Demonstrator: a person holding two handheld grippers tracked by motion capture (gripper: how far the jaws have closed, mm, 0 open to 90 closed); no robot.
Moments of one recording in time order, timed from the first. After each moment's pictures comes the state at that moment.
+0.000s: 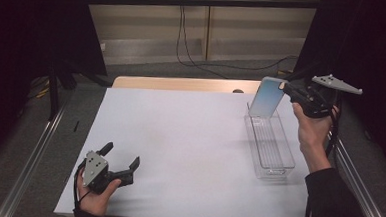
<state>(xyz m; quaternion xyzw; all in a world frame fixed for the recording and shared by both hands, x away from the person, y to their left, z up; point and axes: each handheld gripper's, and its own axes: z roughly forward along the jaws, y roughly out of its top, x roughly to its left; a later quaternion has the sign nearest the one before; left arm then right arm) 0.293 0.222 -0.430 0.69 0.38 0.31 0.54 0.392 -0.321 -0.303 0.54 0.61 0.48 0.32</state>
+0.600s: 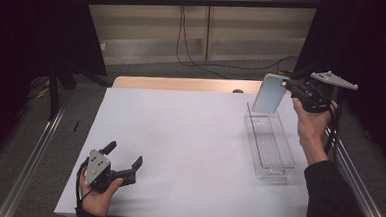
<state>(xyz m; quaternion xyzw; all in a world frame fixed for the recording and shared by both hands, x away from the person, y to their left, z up) 0.295 0.217 -0.429 0.69 0.37 0.31 0.54 0.414 -0.331 -0.315 0.55 0.61 0.46 0.34</state>
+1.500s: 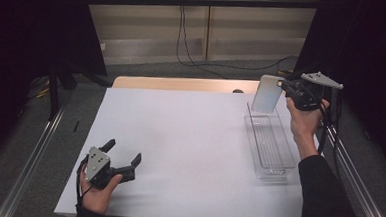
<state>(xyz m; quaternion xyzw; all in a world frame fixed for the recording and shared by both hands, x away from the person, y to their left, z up) 0.304 0.221 -0.433 0.69 0.38 0.31 0.54 0.439 -0.329 -0.340 0.55 0.62 0.44 0.36</state>
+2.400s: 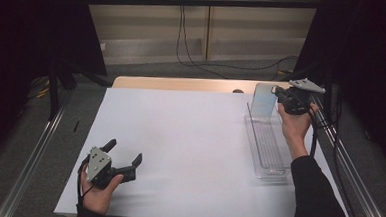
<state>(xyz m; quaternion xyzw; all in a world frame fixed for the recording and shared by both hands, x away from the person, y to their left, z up) 0.304 0.218 -0.434 0.69 0.38 0.31 0.53 0.454 -0.320 -0.376 0.56 0.63 0.40 0.37</state>
